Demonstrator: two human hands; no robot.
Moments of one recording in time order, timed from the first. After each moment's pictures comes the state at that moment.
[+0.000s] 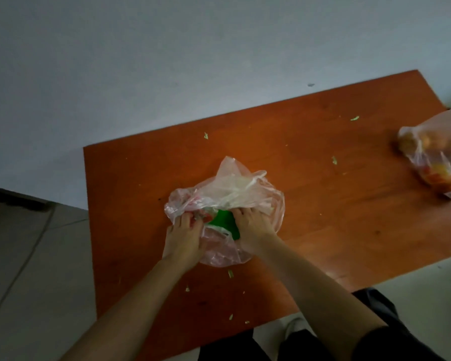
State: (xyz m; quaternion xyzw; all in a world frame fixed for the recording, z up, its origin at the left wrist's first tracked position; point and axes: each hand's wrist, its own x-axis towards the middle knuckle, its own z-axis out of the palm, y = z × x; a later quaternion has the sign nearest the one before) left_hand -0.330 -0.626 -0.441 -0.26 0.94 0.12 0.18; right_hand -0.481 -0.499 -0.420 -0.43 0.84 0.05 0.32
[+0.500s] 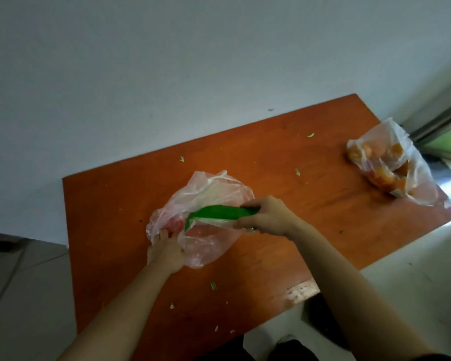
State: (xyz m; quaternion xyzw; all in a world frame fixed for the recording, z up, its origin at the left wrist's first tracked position) left_hand -0.350 -0.633 -0.429 -0.34 0.88 0.17 0.29; right_hand -0.544 -0.443 -0.304 -0.25 0.84 -0.25 0.41
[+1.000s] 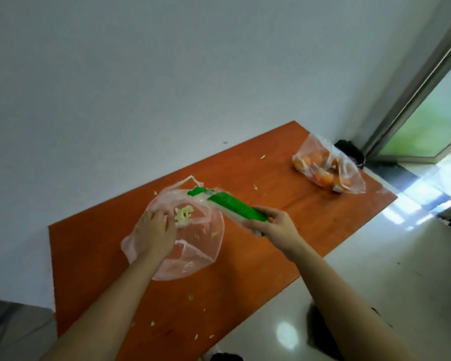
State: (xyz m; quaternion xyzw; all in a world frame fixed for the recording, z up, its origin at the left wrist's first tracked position) left_hand -0.389 -0.573 -0.305 -0.31 0.92 0.19 -0.10; right_hand -0.503 -0.306 -0.260 -0.09 0.80 -0.53 0.26
